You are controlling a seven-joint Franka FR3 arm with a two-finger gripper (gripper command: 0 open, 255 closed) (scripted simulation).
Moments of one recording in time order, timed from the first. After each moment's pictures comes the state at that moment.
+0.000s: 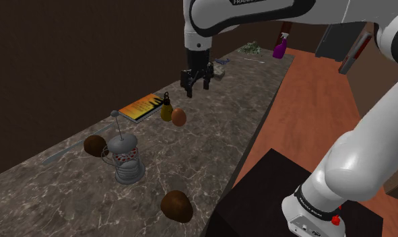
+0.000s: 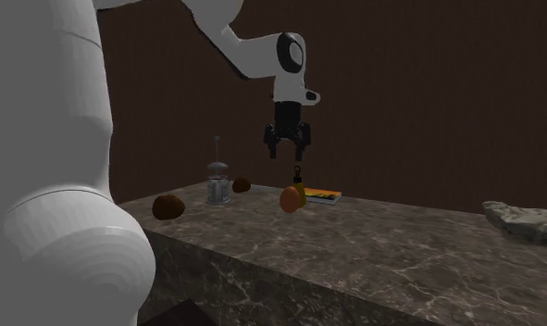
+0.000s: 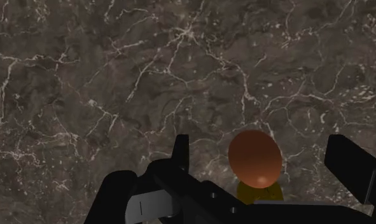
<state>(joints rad) 0.02 -0.04 0.22 -1.86 0.02 1.72 0.19</state>
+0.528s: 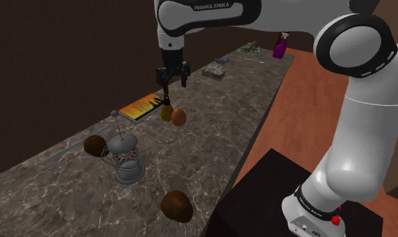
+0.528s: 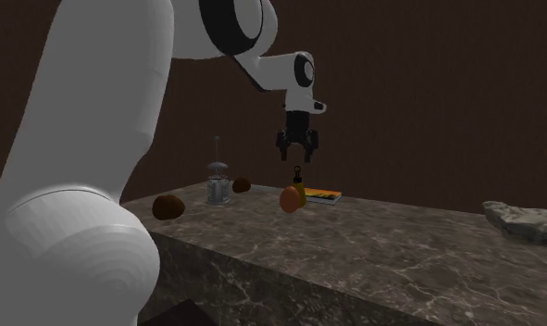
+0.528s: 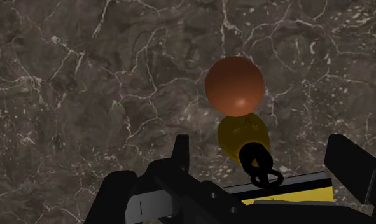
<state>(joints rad) 0.07 0.30 0.24 -1.47 -0.06 1.66 0.27</state>
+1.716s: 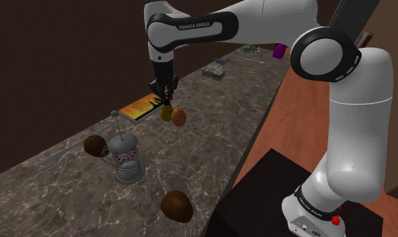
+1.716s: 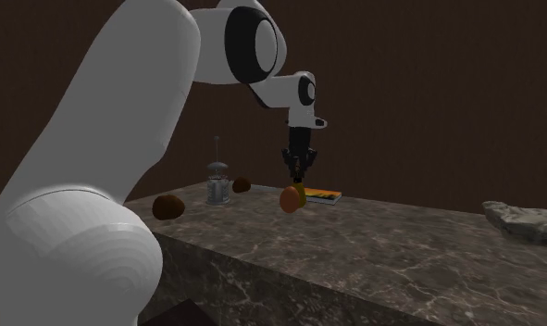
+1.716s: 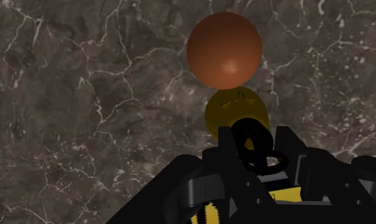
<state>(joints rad) 0.10 0.46 0.24 -1.36 -0.09 1.71 0.30</state>
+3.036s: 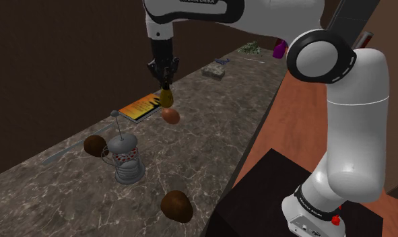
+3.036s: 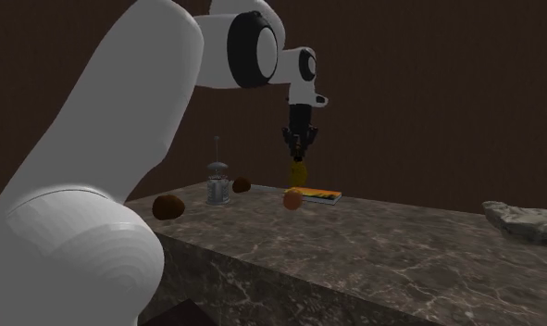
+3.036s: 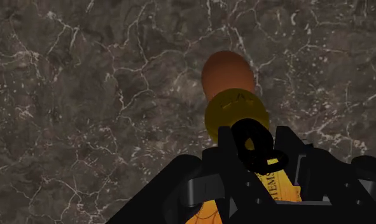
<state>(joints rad) 0.12 0.49 0.24 -1.13 -0.09 1.50 0.30</state>
